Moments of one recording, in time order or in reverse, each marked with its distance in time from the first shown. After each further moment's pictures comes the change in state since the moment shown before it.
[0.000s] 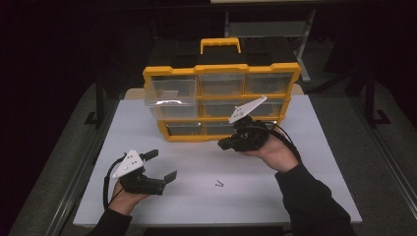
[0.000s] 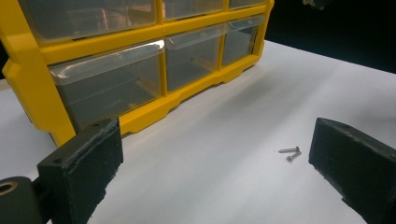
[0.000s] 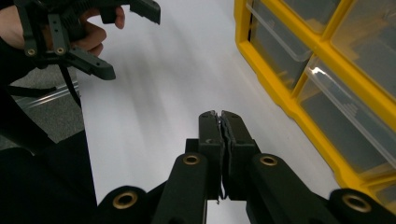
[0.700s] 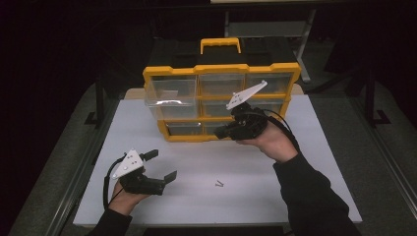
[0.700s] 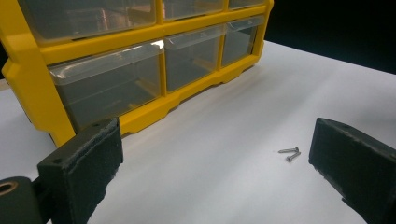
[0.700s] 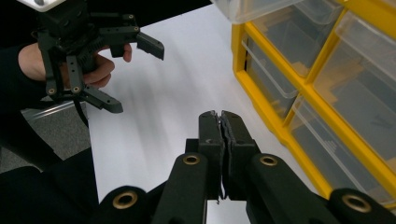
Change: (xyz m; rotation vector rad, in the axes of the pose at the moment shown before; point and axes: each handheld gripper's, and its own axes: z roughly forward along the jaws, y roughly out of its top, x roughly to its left) left arm 0.001 0.000 -0.001 0.002 -0.002 0.008; right arm -0.005 0.028 -0.013 -0.053 0.004 -0.038
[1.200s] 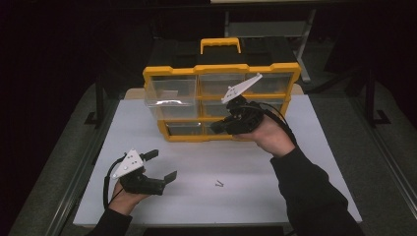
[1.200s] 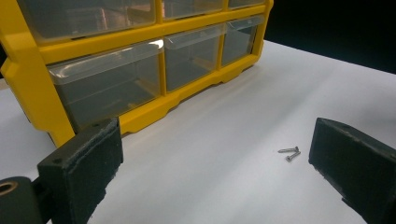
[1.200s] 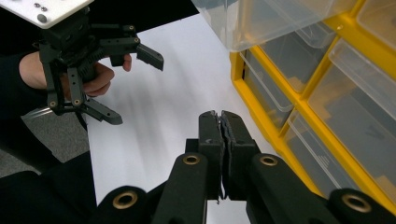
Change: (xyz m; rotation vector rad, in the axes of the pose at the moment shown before) left arm -0.001 -0.001 0.001 -0.002 -0.001 -0.012; right arm 0.000 0.017 -0.001 0.009 -0.004 -0.007
